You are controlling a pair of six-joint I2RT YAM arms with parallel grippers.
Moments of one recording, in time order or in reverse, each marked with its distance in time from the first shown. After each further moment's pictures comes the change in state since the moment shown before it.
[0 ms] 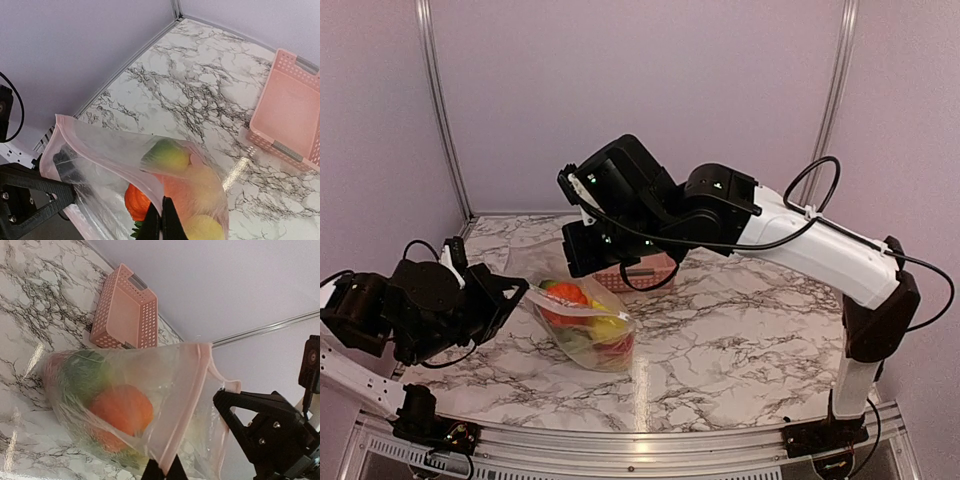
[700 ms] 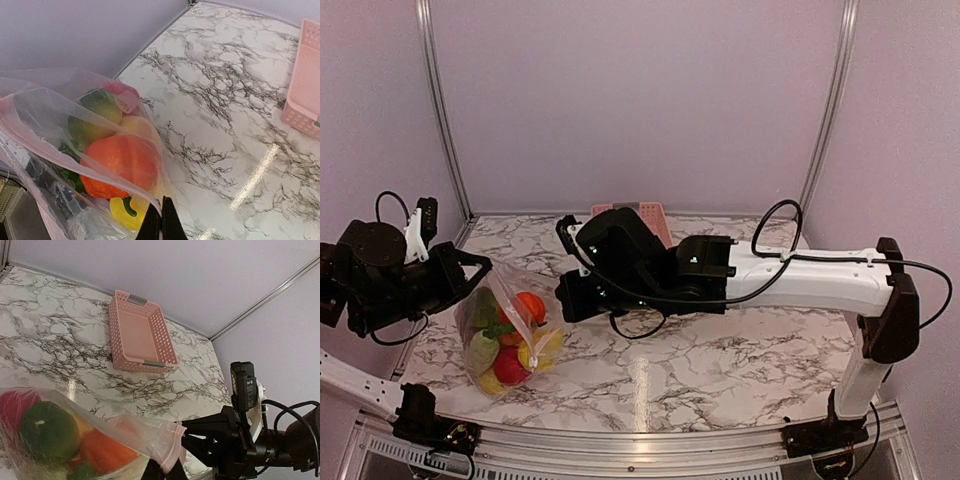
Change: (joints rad) left arm 0.058 -0.121 0.212 -0.295 0.038 0.400; right arm 0.022 -0.072 -0.433 0.456 -0.056 0.087
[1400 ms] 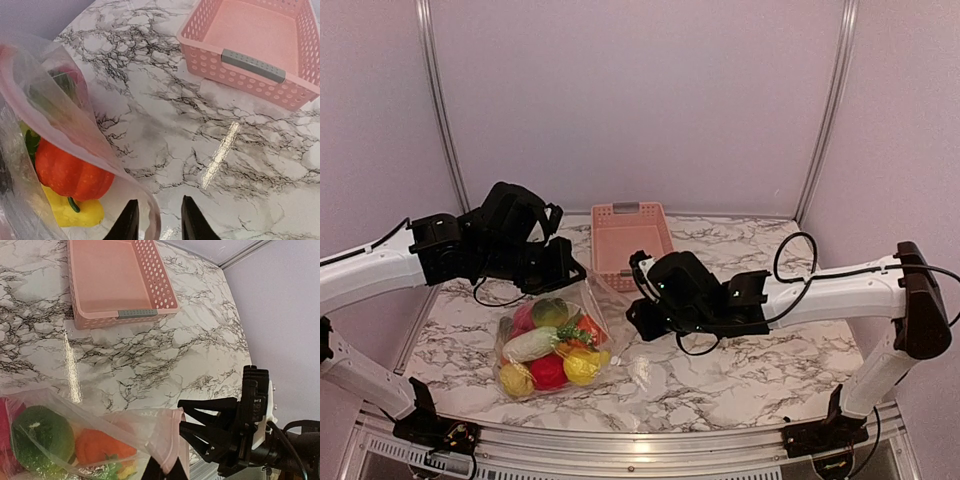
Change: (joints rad) left arm 0.476 0.478 0.006 0.327 0.745 0.283; right arm -0.150 -0.219 -0.605 0.229 0.054 -0.064
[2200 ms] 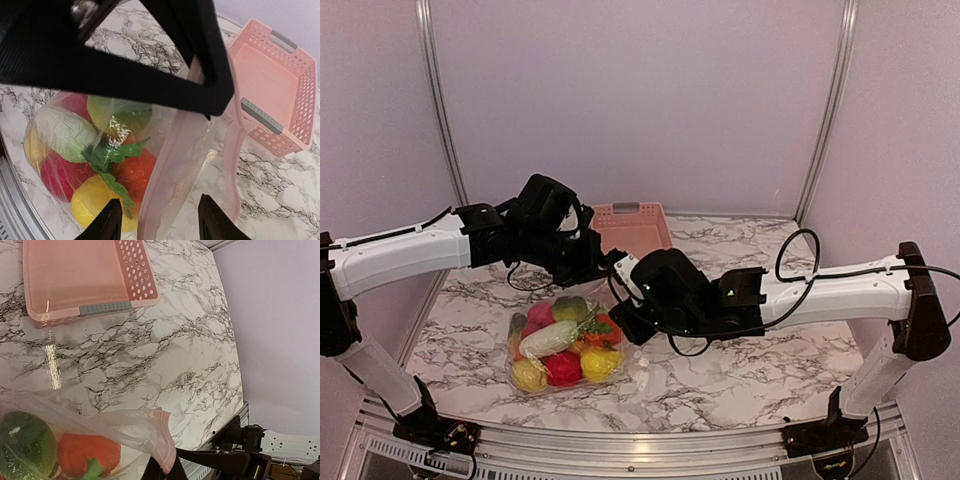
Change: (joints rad) left arm 0.087 0.251 0.135 0.109 0.251 0.002; right arm 0.084 0.008 0.113 -0.062 0.096 -0.252
